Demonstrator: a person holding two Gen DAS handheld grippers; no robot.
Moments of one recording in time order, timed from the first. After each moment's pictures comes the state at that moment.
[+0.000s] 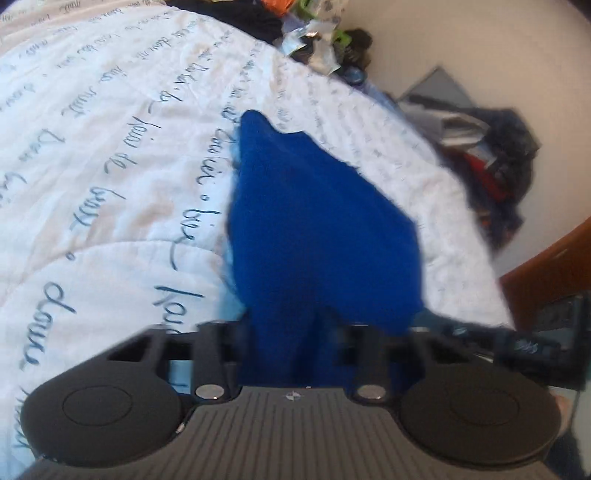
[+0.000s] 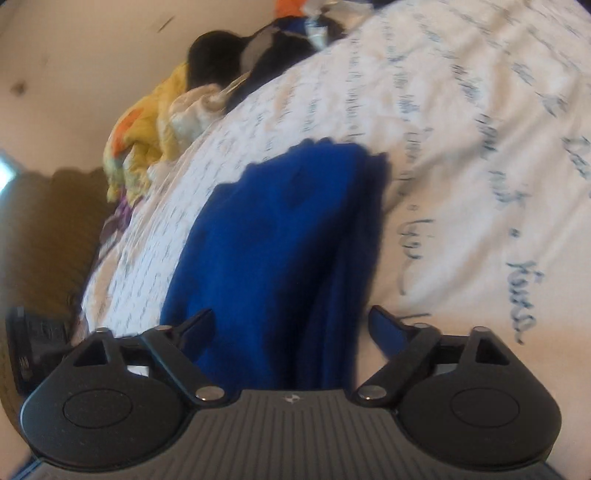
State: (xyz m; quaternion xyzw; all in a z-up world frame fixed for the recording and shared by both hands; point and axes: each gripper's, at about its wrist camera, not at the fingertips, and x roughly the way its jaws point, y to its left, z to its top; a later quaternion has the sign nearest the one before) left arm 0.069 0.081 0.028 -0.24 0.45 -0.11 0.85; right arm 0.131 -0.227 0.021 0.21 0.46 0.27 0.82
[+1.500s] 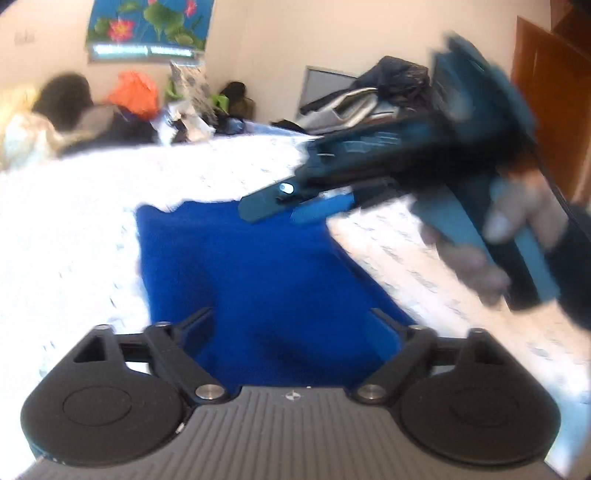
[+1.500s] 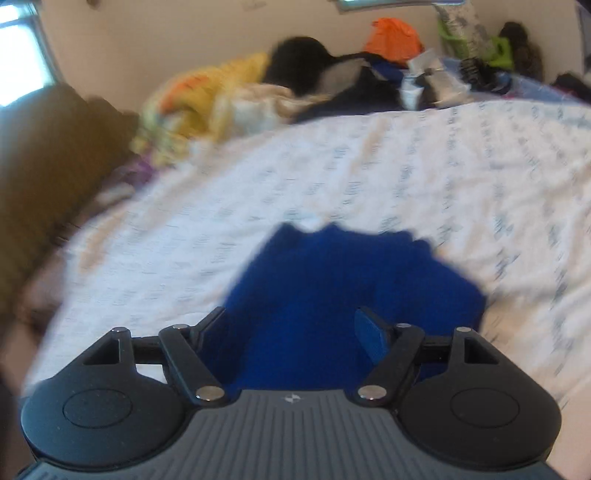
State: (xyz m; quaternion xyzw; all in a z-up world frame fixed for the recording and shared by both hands) left arm -0.017 0.019 0.037 -0.03 0.30 -0.24 0.92; right arm 0.109 -0.159 0.071 0.08 0.39 0.34 0.85
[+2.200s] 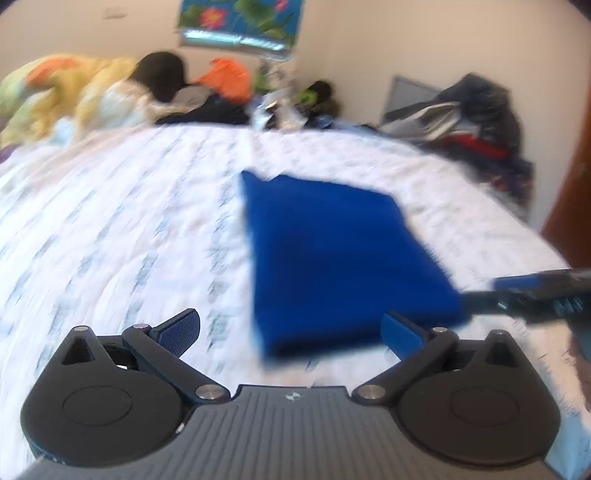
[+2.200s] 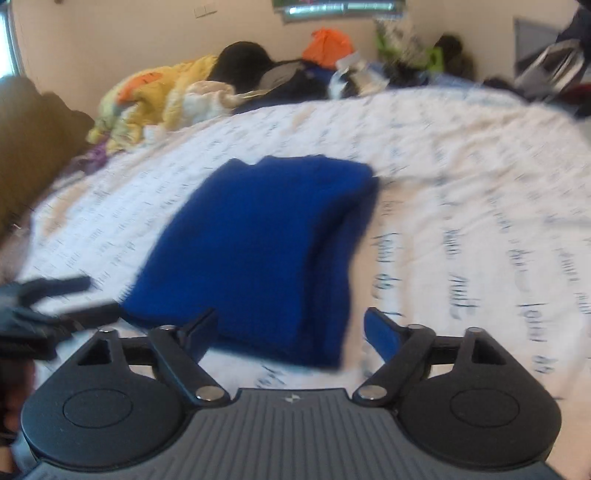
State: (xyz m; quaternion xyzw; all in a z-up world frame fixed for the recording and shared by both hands) left arm -0.072 0.052 0.028 -0.06 0.32 -0.07 0.94; right arm -0.033 -0.198 0.048 0.01 0.37 0.18 0.91
